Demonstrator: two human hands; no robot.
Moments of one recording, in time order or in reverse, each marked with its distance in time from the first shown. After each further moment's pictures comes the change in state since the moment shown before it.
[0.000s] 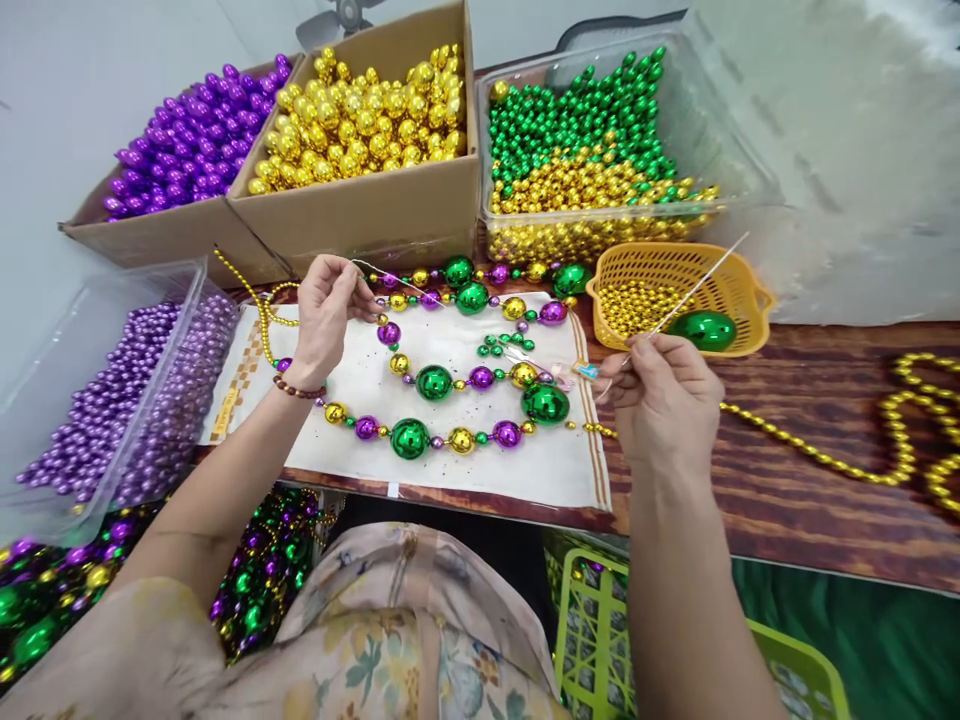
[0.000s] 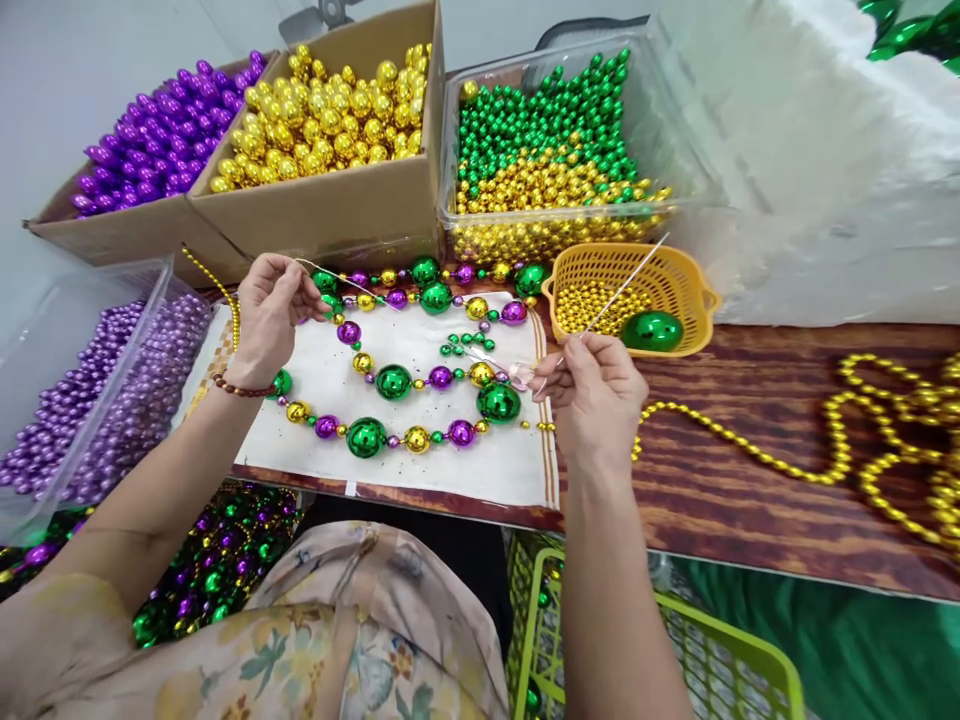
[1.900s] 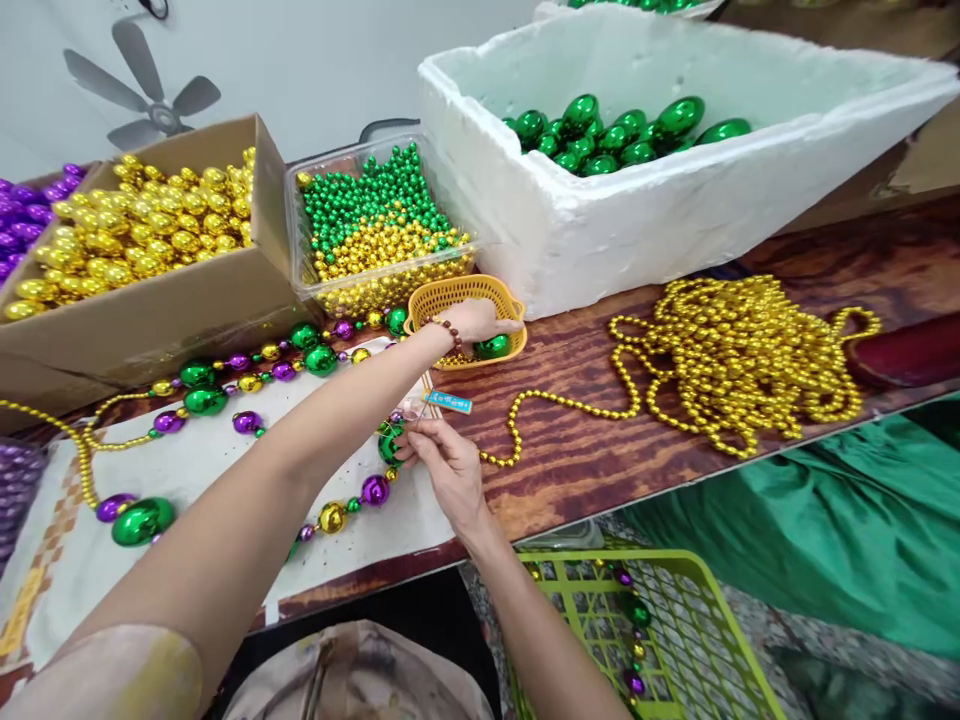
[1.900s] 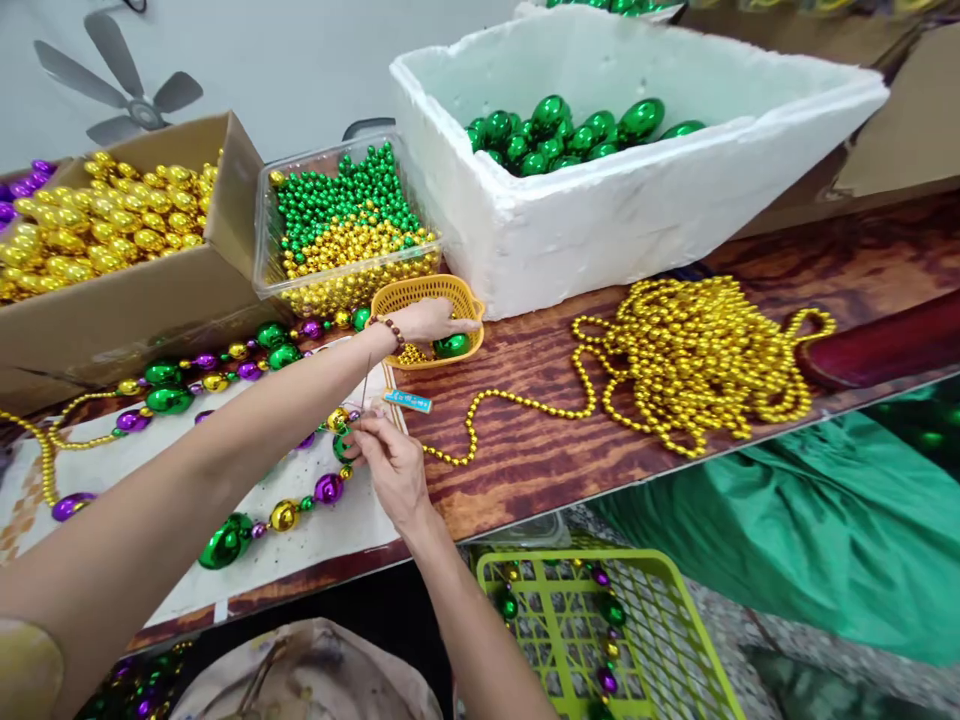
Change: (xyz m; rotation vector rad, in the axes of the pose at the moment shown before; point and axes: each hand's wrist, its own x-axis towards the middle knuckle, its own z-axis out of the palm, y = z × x) left_hand 0.020 0.021 0.375 0.808 -1.139 0.015; right_hand -0.050 0.040 -0.025 -0.129 -0.166 0.001
